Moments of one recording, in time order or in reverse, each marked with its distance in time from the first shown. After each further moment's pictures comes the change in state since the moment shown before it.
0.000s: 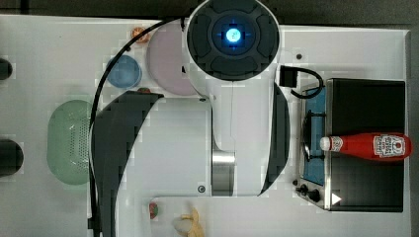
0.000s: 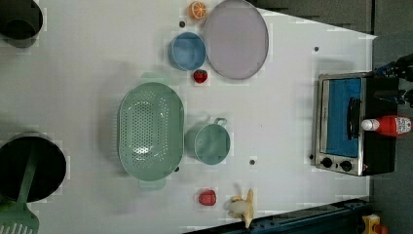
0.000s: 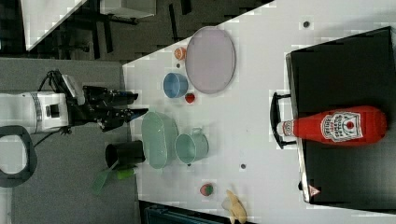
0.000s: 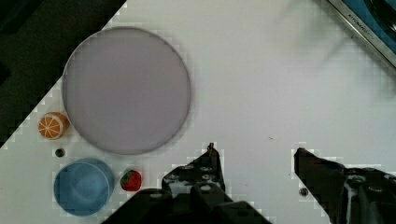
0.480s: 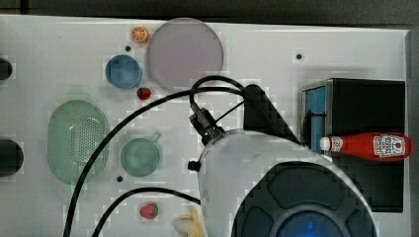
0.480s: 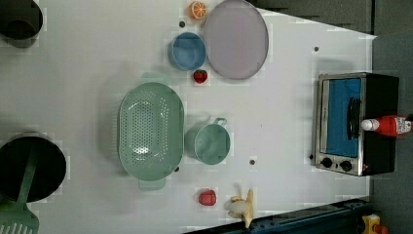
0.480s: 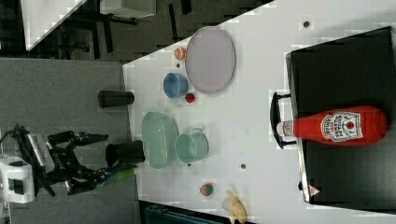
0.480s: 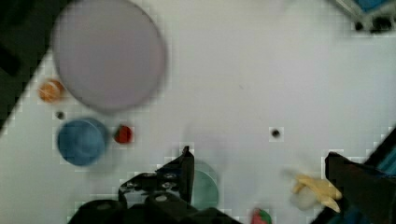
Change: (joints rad) arm -0.031 -0.335 -0.009 -0.148 0.074 -0.155 0.042
